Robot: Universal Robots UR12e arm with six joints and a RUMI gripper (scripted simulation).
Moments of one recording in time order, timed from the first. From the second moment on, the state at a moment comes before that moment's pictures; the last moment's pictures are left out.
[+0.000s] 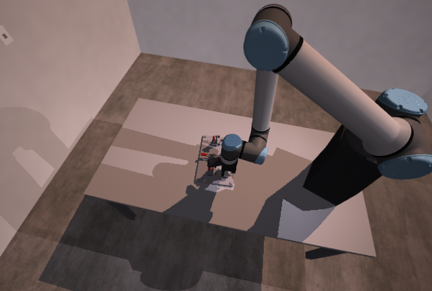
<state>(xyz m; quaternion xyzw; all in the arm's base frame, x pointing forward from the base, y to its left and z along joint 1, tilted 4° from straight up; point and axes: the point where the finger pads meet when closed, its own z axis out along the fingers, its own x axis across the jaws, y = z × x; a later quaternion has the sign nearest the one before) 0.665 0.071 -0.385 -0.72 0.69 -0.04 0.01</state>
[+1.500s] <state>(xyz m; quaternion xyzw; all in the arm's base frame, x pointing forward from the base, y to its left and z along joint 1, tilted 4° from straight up) 0.667 0.069 -0.390 -0.72 0.69 -0.04 0.01</state>
